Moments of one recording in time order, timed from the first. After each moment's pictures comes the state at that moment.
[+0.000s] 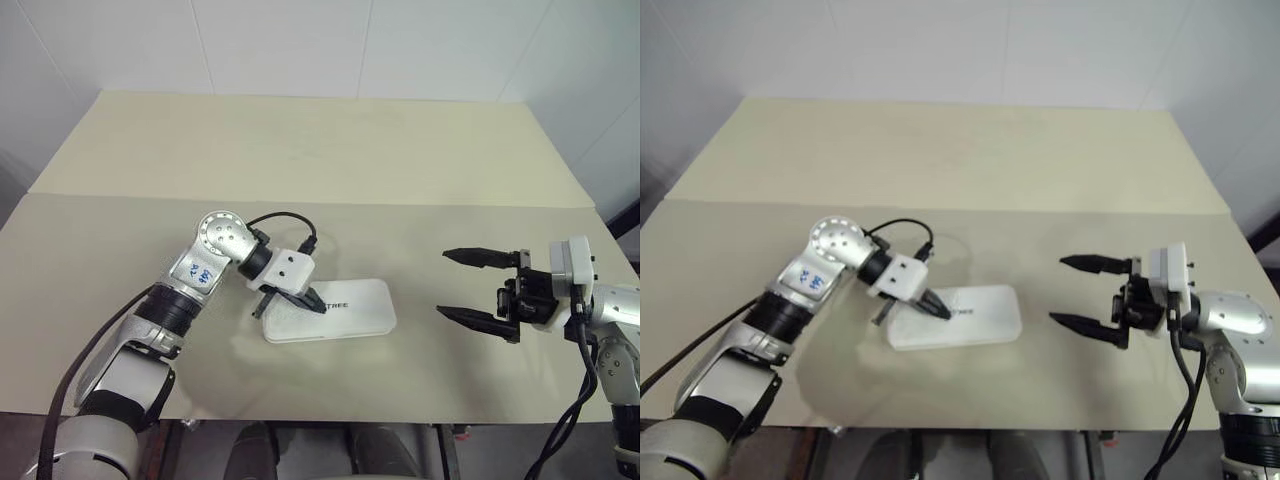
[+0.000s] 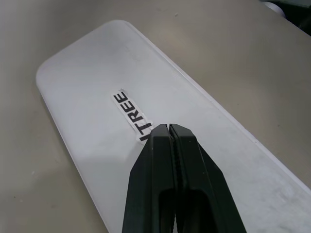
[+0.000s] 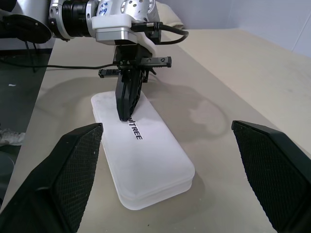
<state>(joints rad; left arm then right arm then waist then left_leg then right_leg) -0.84 0.52 -0.42 0.37 -0.08 -0.18 -1.48 -0.16 -0.74 -0.27 -0.13 0.66 0.17 1.34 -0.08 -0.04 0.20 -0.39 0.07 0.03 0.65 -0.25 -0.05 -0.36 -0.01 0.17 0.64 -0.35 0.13</state>
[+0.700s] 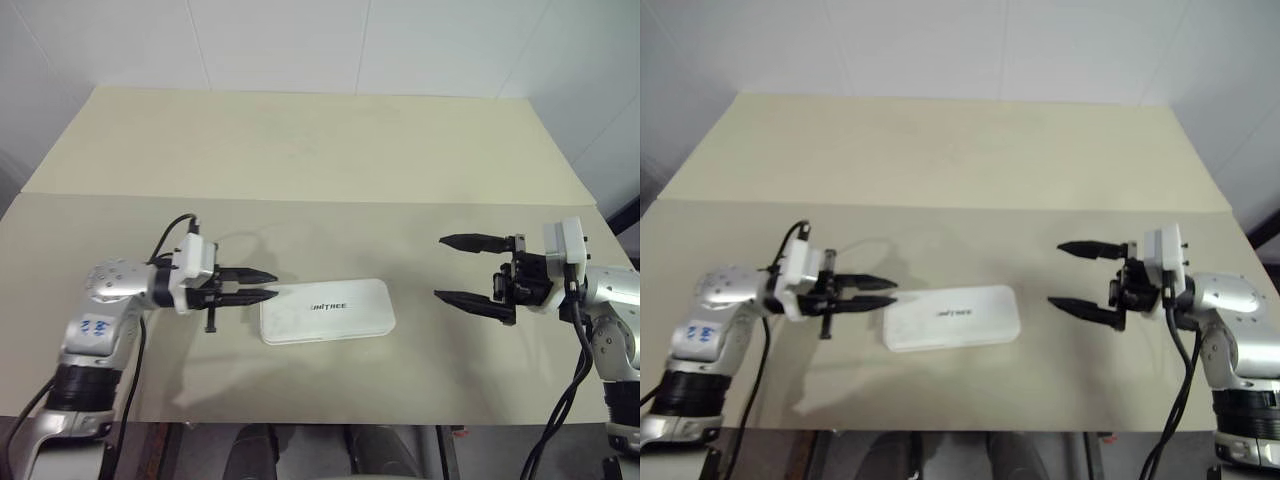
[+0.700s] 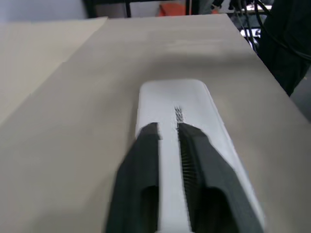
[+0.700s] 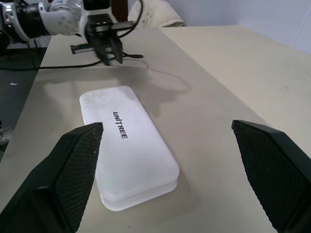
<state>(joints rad) -0.35 0.69 0.07 -0.02 -0.46 0.14 -1.29 -0.29 -0.74 -0.22 -0.01 0.63 0.17 1.38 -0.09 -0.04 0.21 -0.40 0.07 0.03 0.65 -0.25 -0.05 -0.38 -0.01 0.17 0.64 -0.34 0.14</state>
